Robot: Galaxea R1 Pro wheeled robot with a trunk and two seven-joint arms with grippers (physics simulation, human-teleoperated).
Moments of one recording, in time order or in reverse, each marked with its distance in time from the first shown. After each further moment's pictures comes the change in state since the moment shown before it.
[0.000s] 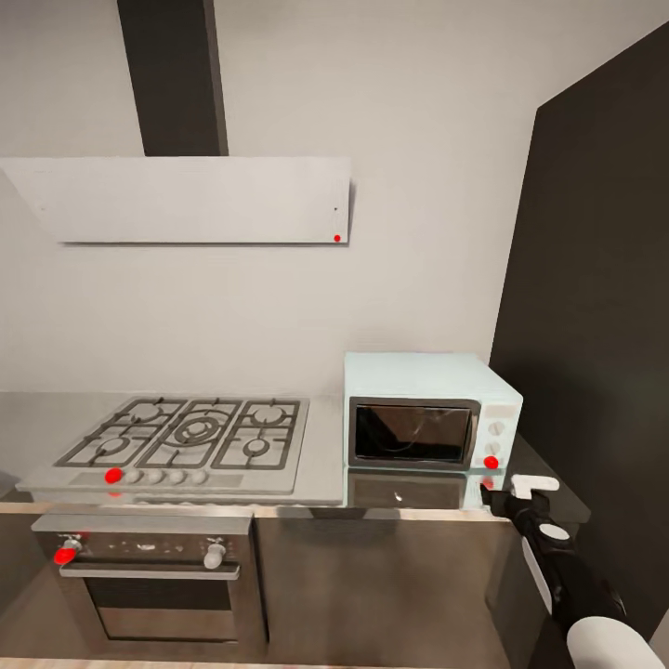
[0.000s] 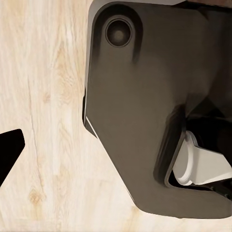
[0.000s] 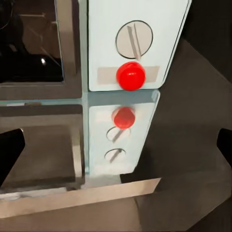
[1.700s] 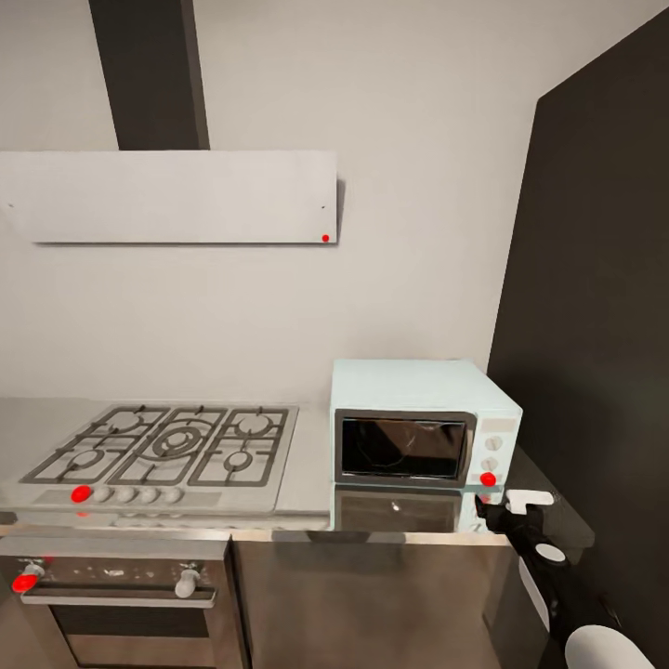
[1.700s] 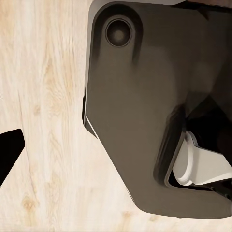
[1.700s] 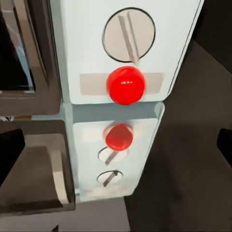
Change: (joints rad) left arm 0.000 0.000 0.000 0.000 0.000 0.000 0.000; right arm 0.001 0.000 0.001 0.136 0.000 -0.152 0.000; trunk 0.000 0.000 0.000
